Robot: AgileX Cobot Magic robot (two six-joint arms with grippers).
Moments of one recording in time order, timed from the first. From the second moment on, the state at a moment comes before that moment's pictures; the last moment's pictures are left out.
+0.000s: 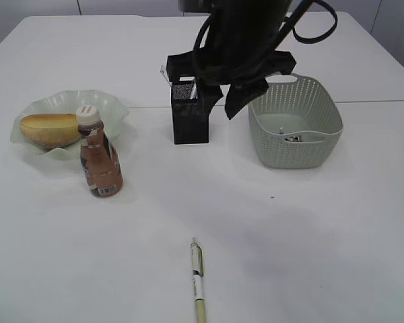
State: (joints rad) left arm 0.01 0.98 -0.77 -0.26 1.00 0.00; right arm 0.54 1.95 -1.87 0.05 1.23 0.24
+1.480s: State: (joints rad) left arm 0.01 0.98 -0.77 -0.26 0.97 0.00; right arm 0.70 2.12 -1.49 0.12 0.93 0.73
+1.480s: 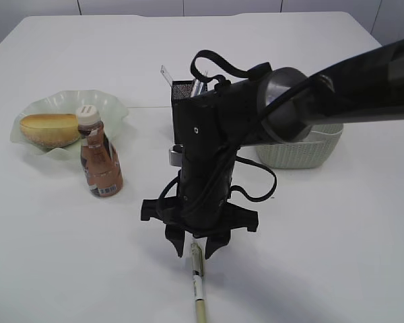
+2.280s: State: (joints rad) left arm 0.01 0.98 -0.77 -0.26 0.97 0.00; right arm 0.70 2.17 -1.49 0.07 0.92 0.74
